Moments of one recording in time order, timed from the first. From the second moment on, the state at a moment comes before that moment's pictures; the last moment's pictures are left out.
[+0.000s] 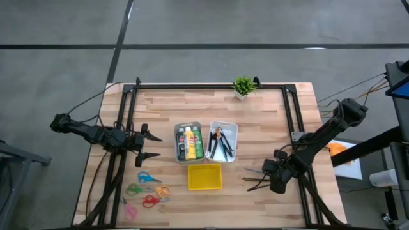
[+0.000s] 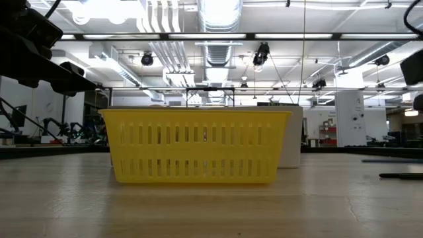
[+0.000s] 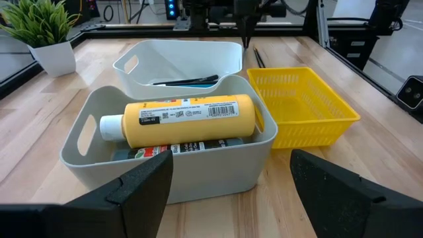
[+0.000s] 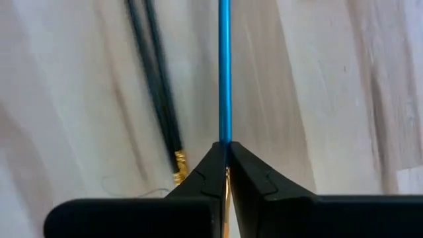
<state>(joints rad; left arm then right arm) -0.31 0.15 0.09 -0.27 -0.24 -0.09 0.75 1.30 0.58 -0.67 0.10 1.05</state>
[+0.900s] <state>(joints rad) -0.31 0.15 0.09 -0.27 -0.24 -0.09 0.56 0.74 0.62 -0.70 0.43 1.31</state>
